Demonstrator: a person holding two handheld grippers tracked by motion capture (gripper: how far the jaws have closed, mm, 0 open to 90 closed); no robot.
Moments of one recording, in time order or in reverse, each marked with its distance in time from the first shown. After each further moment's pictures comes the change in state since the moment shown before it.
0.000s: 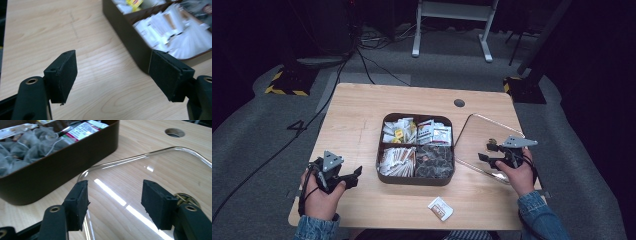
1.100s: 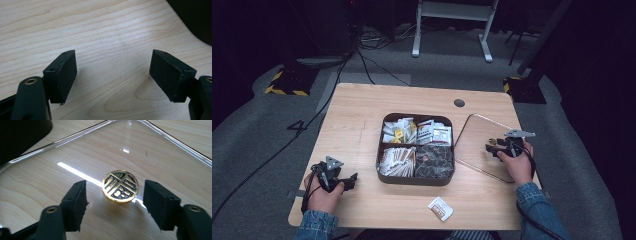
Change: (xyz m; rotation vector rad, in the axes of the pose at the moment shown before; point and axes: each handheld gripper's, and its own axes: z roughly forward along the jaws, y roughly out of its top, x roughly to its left) left arm 0.028 -0.039 0.052 0.166 0.026 -0.030; right arm -0.053 -0.017 0.028 0.112 -0.228 0.167
